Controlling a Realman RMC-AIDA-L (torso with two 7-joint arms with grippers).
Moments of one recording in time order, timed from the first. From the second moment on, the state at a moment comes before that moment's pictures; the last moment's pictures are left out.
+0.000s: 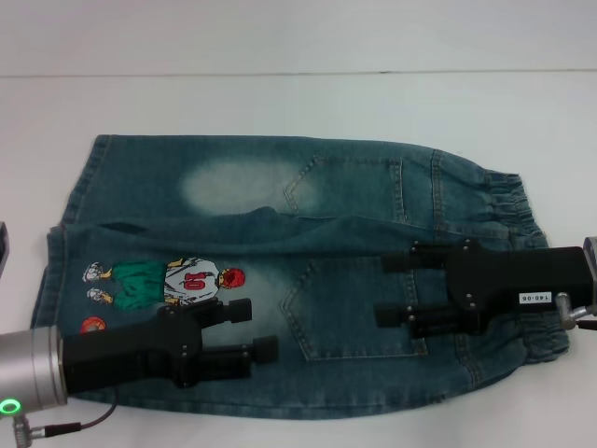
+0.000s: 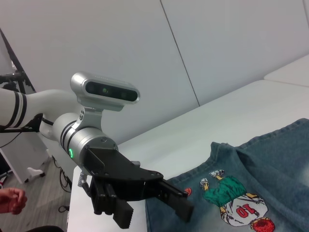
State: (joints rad) left arm -0.39 -2.14 0.66 0.51 2.02 1.70 -1.47; right arm 0.57 2.09 -0.64 -0.58 -2.13 -1.73 1.40
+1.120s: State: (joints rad) left arm -0.42 -2.12 0.65 0.52 2.02 1.67 -1.51; right arm 0.52 2.08 -0.62 -0.59 -2.10 -1.72 1.39
